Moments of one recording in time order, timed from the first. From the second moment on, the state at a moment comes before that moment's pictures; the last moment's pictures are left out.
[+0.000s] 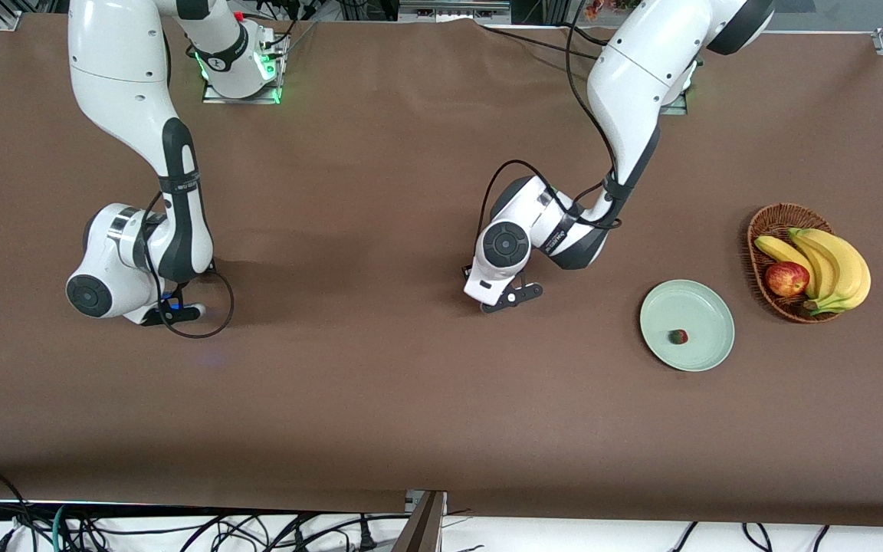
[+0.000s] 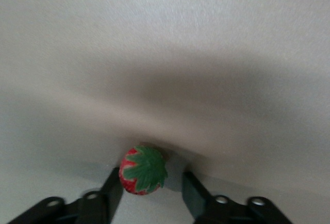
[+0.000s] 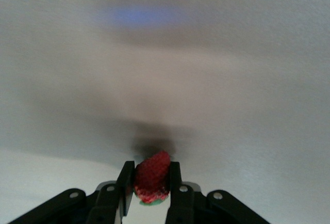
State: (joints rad) left arm -0.48 0.82 -0.19 -1.51 0.00 2.12 -0.98; right arm 0.55 0.74 -0.62 -1.79 0.39 1.91 -0.40
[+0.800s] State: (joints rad) left arm -0.46 0.82 -0.17 -1.51 0.00 2.16 -0.97; right arm 0.60 0.71 -0.48 -1.59 0.44 1.77 -0.02
